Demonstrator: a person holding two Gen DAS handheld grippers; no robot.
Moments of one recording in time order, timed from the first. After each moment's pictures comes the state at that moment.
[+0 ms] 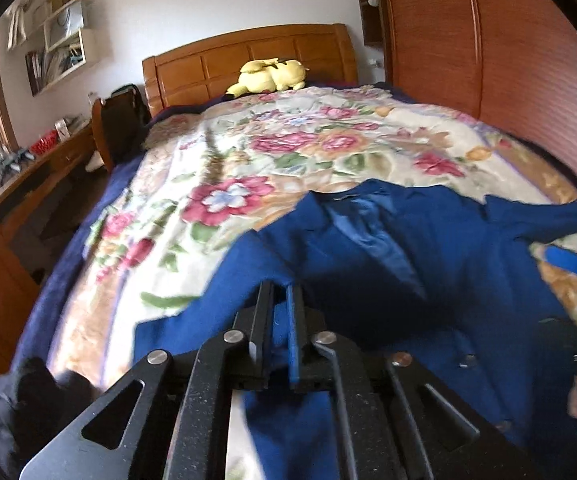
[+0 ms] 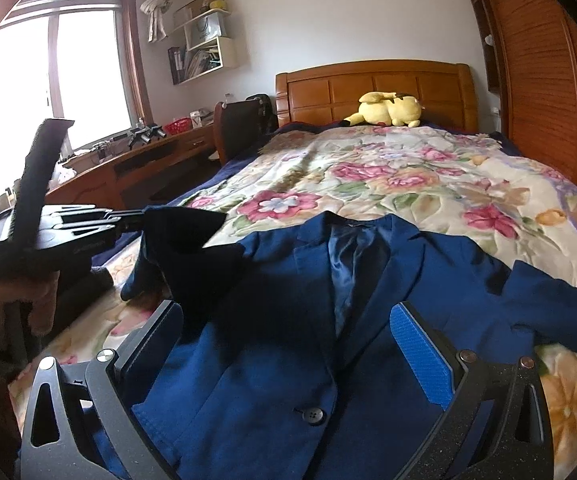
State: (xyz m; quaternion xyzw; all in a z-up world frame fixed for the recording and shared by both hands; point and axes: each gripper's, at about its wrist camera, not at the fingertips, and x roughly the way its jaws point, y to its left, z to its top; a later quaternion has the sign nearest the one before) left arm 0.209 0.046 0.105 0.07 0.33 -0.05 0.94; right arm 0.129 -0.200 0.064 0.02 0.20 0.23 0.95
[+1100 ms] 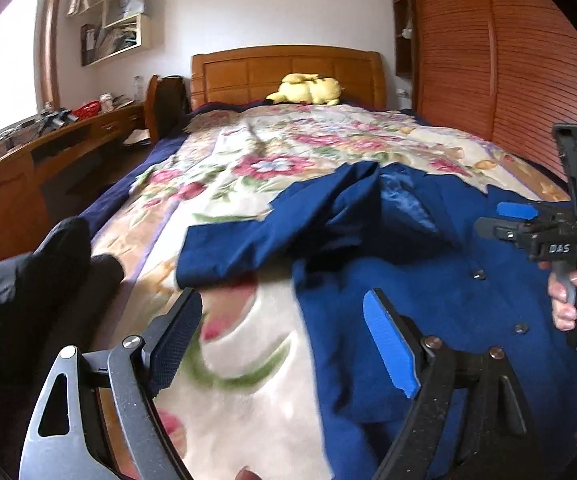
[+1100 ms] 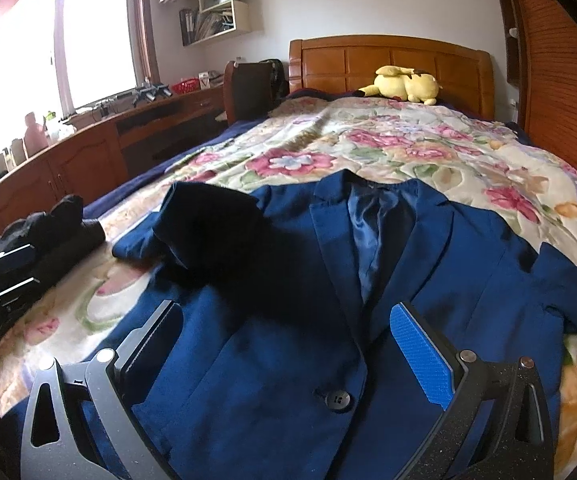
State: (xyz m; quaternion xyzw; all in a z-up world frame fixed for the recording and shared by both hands) left arm 0.080 0.124 0.037 0.02 0.28 0.00 0.96; right arm 0.149 -0.174 0.046 -0.03 0.25 0.24 0.94
